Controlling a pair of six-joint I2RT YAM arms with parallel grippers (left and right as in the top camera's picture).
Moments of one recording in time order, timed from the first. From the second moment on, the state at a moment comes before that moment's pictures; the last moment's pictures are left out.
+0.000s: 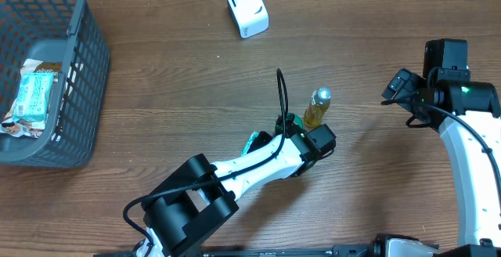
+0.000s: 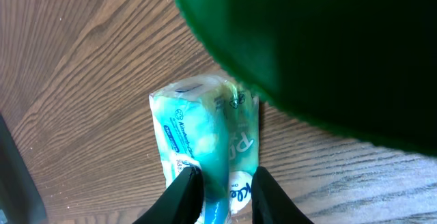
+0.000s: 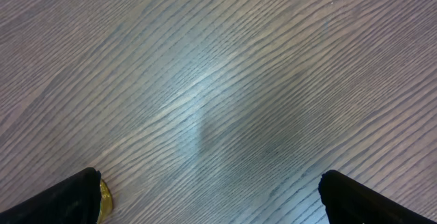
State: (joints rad) left arm -0.99 1.99 1.35 -1.02 -0.55 -0.47; right arm -0.11 1.40 1.27 -1.02 0.19 0.51
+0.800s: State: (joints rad) left arm -0.93 1.99 1.53 -1.18 -0.36 -0.42; right arm -0.11 1.40 1.27 -1.02 0.19 0.51
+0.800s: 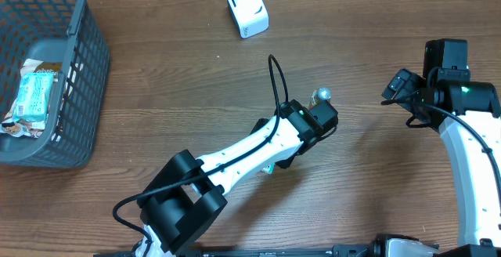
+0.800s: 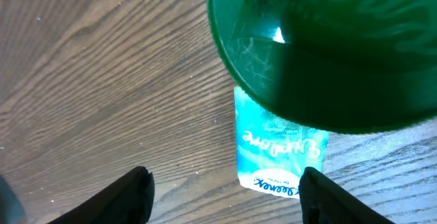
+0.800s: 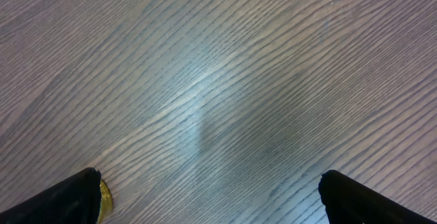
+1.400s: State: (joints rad) left arm -0.88 1.99 1.53 -1.19 -0.28 -0.35; right arm -0.11 1.40 1.27 -1.02 0.19 0.51
